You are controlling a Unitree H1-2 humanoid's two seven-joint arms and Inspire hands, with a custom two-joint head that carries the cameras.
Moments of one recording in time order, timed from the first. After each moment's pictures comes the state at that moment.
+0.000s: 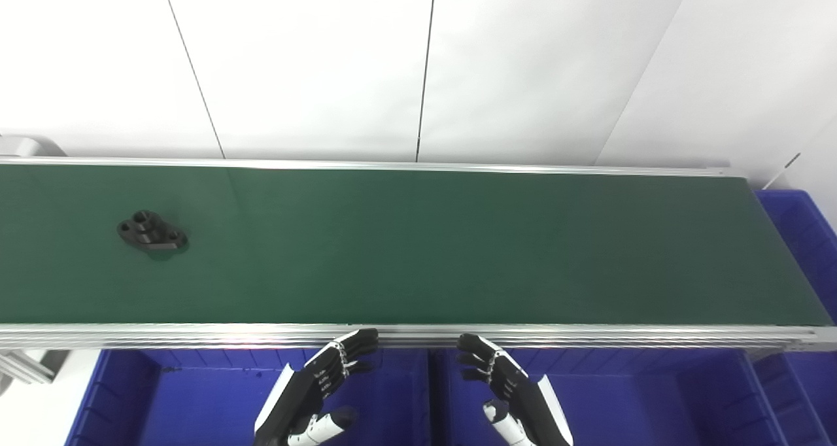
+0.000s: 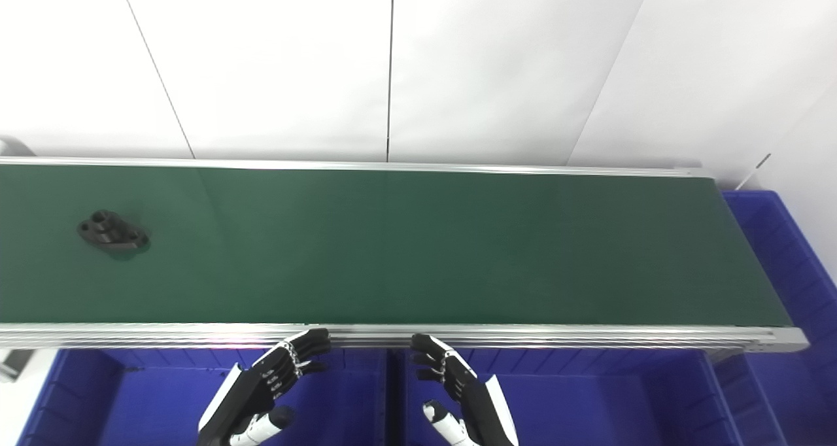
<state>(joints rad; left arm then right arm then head) 0.29 0.04 -0.22 0.16 -0.06 -0.45 -0.31 0.31 -0.10 0.28 0.13 -0.05 -0.46 0.02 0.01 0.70</state>
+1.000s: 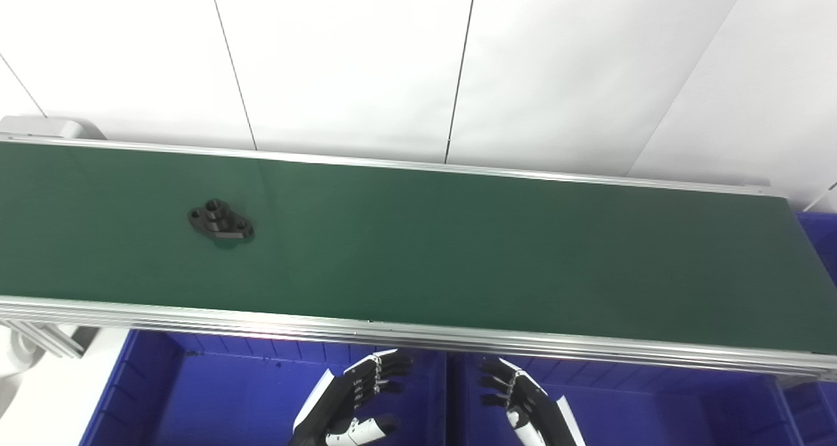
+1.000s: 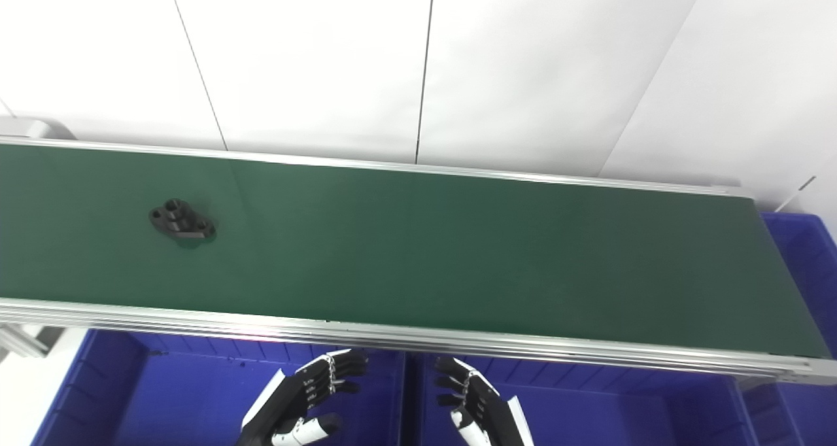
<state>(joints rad) 0.24 0.02 -0.24 0.32 0.03 -0.45 -0.26 0.26 -0.07 0.14 0.31 0.02 -0.46 0.19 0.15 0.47</state>
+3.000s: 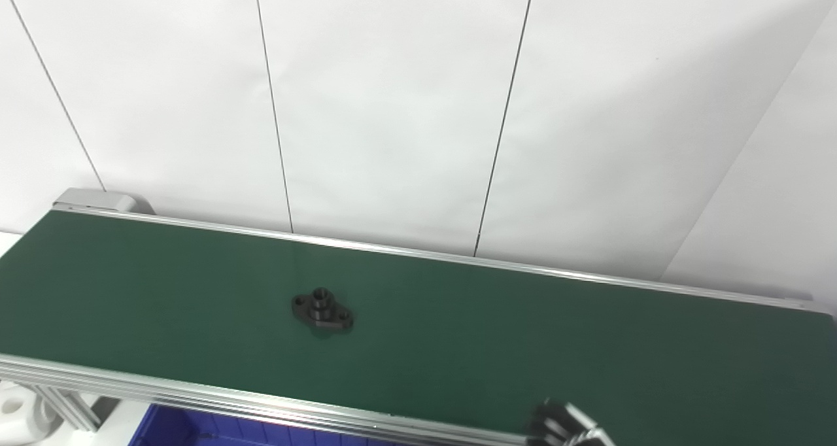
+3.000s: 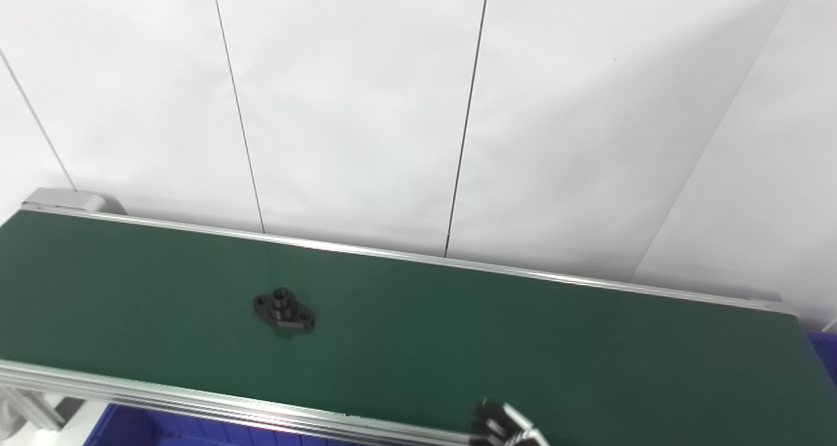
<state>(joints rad) 0.22 0.03 -0.28 0.34 0.03 -0.45 -0.21 0.30 0.05 0.01 -0.22 0.04 -0.46 0.40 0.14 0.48</state>
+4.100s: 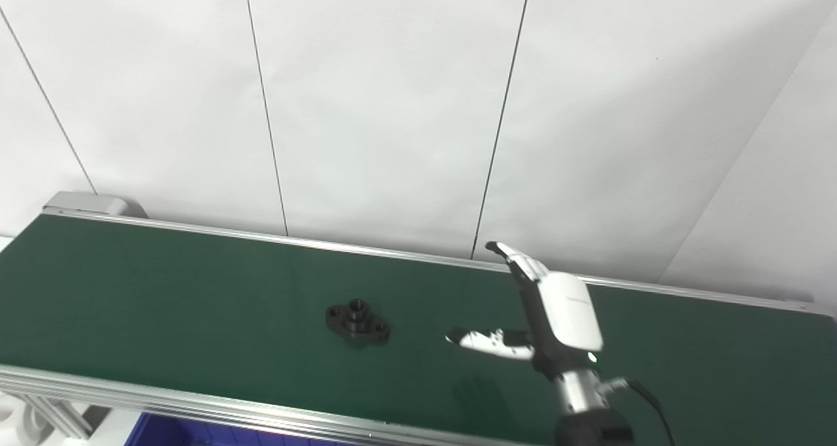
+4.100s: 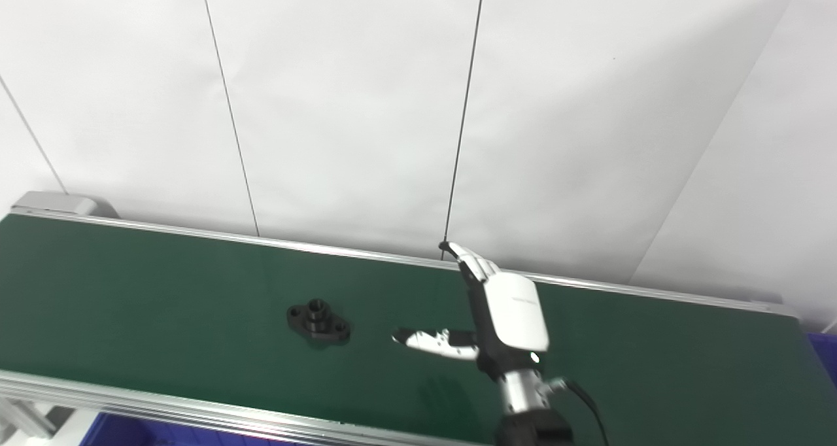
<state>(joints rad) 0.21 0.05 -0.29 0.33 0.03 -0.45 -0.21 -0.30 0.00 0.22 0.13 -0.98 -0.07 -0.09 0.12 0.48</state>
